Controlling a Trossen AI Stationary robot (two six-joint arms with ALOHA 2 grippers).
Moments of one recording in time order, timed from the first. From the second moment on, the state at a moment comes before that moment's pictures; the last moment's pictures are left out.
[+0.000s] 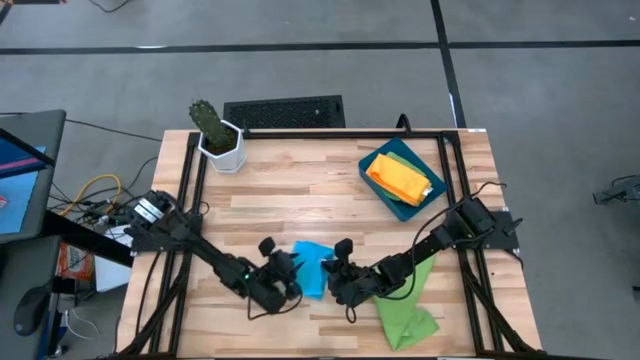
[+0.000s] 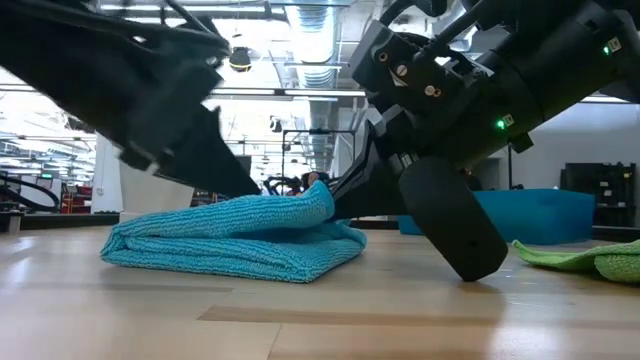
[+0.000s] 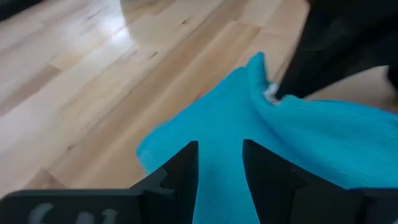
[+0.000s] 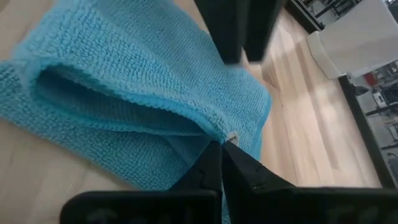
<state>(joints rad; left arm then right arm) -0.59 1.85 0.88 -0.03 -0.90 -0.83 0.52 2.07 1.05 0.22 0.74 -0.20</state>
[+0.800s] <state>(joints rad) -0.52 1.85 0.74 0.08 -0.80 -0.93 0.54 2.06 1.05 0.12 0.69 -0.08</state>
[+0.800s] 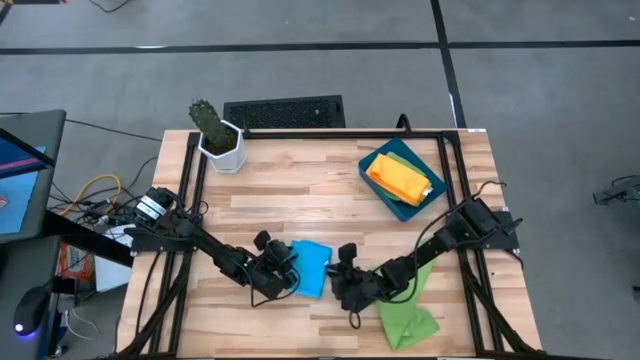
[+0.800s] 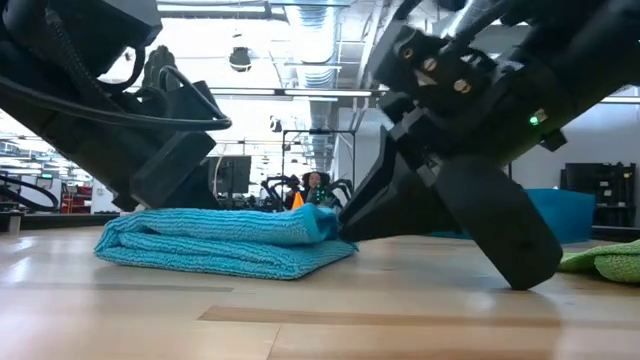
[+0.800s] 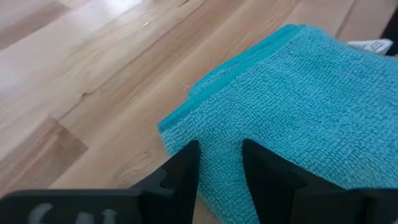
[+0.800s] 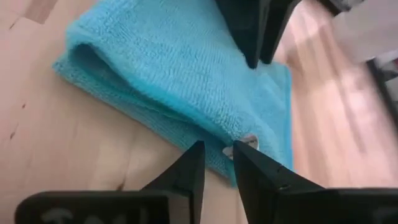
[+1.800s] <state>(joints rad) -0.52 1.85 0.74 0.10 -0.78 -0.90 0.60 2.08 1.05 0.56 0.64 -0.10</state>
